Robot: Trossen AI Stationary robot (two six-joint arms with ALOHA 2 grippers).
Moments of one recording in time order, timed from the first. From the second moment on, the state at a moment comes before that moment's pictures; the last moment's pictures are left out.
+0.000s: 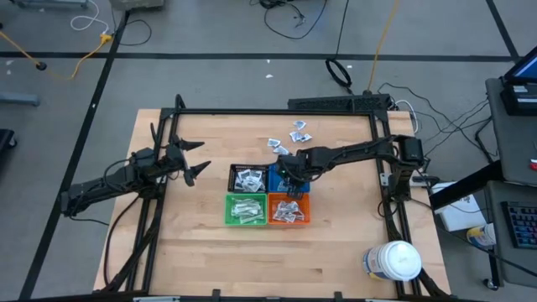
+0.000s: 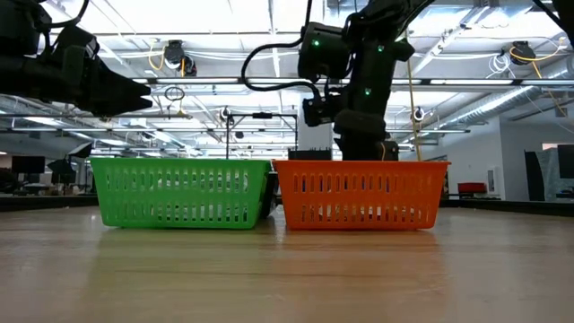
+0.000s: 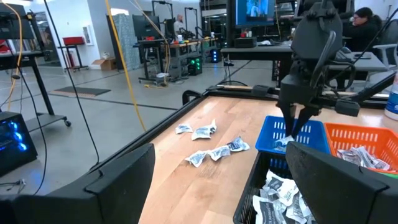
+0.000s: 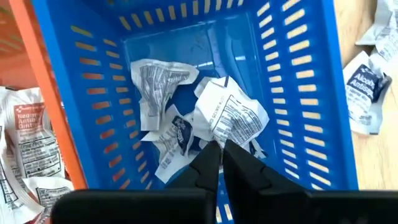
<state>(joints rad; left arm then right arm) 0.33 0.03 0.04 -0.03 -0.05 0.05 -0.08 1.85 1.24 -0.68 0.08 0.15</state>
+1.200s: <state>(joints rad) 0.33 0.03 0.04 -0.03 -0.05 0.05 -0.30 1.74 1.24 -0.80 -0.03 -0.19</state>
